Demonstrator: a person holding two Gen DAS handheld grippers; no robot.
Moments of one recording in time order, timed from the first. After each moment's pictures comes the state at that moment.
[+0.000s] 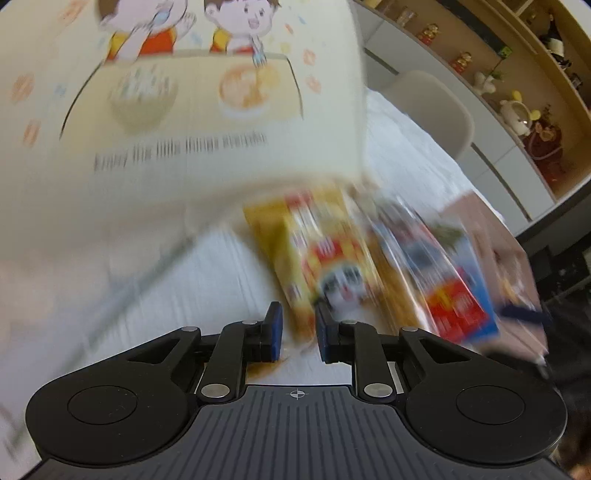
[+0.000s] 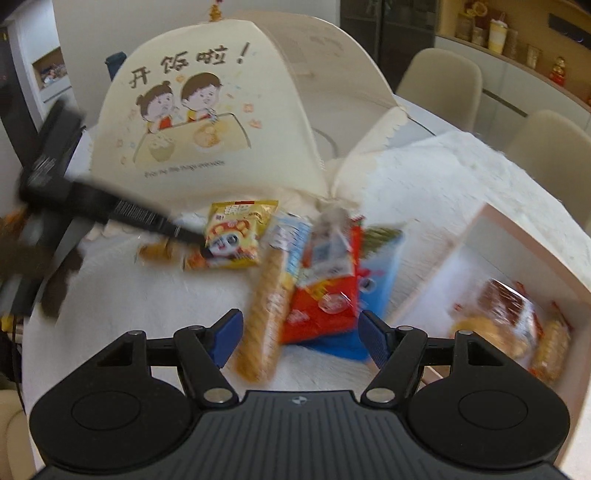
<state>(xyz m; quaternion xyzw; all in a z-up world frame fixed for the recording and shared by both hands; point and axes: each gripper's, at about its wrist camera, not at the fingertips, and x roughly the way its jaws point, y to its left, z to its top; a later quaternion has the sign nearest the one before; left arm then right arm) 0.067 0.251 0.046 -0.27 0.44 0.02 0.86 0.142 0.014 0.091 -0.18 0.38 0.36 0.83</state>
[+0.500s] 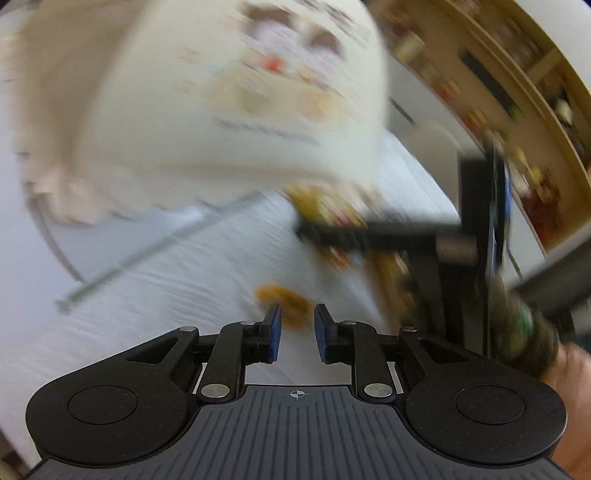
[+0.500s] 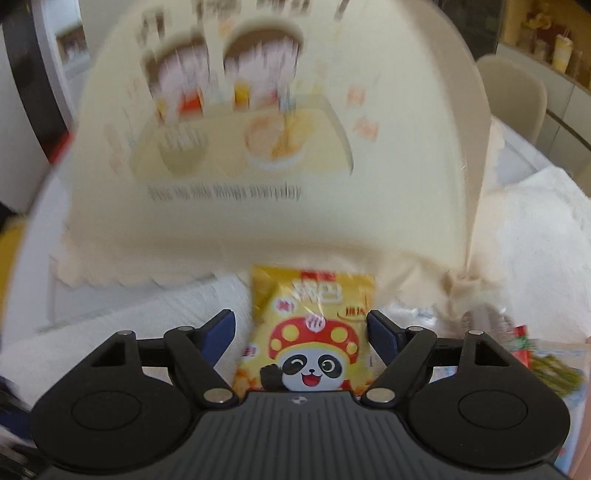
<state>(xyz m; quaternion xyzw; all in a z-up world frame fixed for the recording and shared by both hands) -0.033 0.260 0.058 -0.35 0.36 0.10 0.86 0.184 0.173 0.017 -0.24 0.40 0.38 0.80</state>
